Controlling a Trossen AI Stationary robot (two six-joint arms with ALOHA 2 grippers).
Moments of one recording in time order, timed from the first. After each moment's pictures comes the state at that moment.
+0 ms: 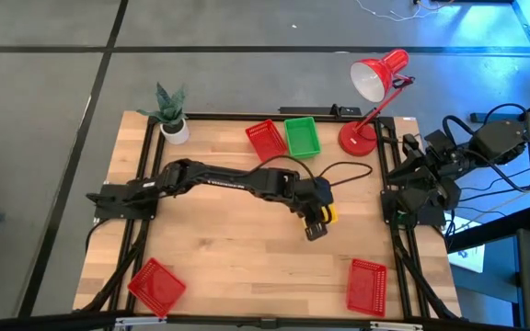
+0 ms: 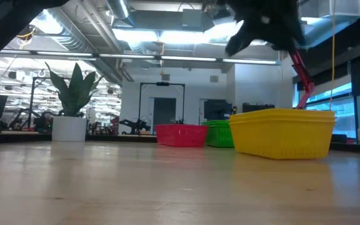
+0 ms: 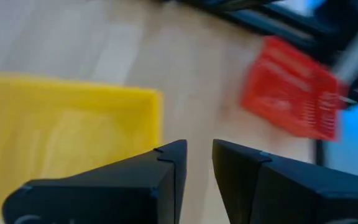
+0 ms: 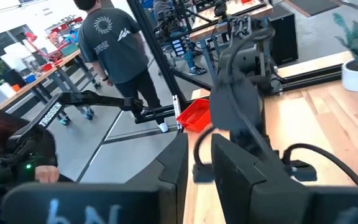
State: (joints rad) left arm -0.10 2.31 2.28 -0.70 0.06 -0.42; right arm 0.51 0.73 1.38 -0.85 0.22 0.46
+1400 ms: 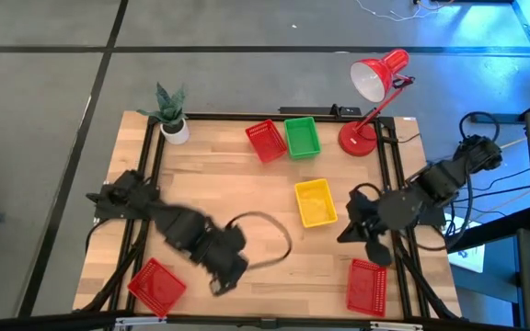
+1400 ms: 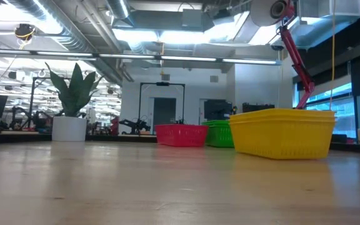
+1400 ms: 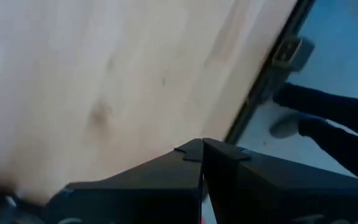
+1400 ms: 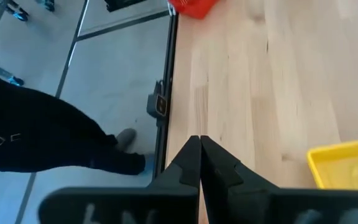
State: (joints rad) left arm -0.58 1.96 2.26 -1.57 -0.03 -1.08; right arm 0.59 1.25 1.47 -0.94 0.09 0.65
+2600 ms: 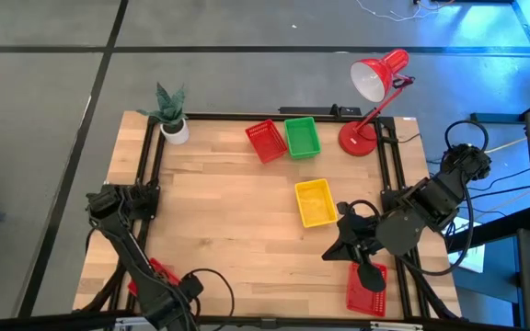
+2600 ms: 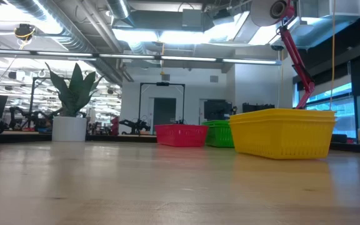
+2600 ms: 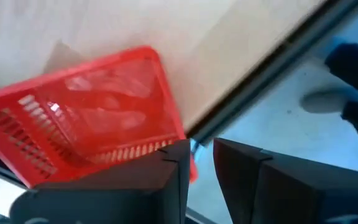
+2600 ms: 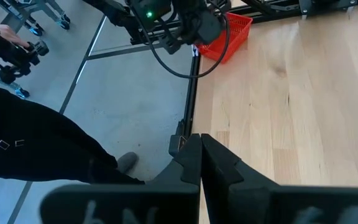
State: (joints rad) left arm -0.95 1.96 1.64 -1.18 0.14 -1.70; right arm 0.67 1.48 1.80 -0.93 0.20 0.60
